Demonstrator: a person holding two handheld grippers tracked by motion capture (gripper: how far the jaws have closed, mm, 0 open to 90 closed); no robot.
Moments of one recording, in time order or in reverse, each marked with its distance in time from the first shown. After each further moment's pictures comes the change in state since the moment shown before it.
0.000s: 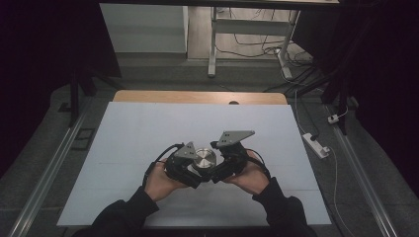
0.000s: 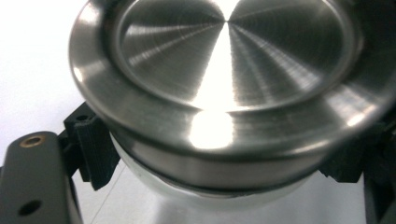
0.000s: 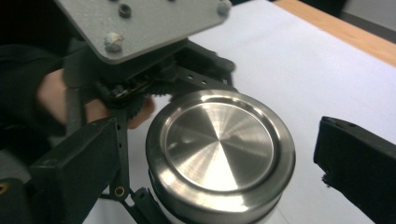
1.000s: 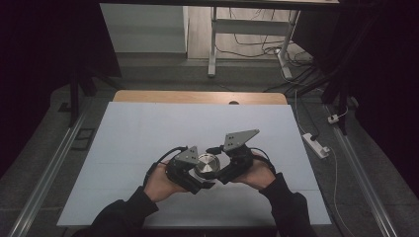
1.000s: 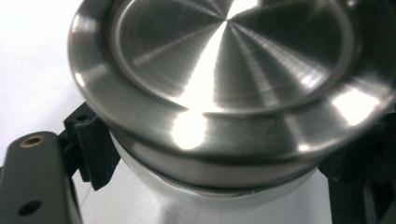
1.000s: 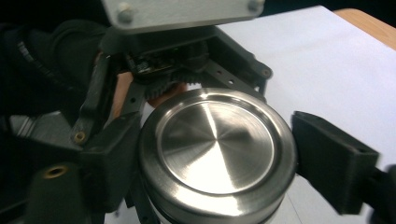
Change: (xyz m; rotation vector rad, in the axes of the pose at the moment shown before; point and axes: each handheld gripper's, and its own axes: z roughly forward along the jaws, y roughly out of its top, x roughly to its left) left arm -0.009 0.004 -0.002 0.010 -0.108 0.090; right arm -0.013 -0.008 -0.009 -0.008 0.221 -0.115
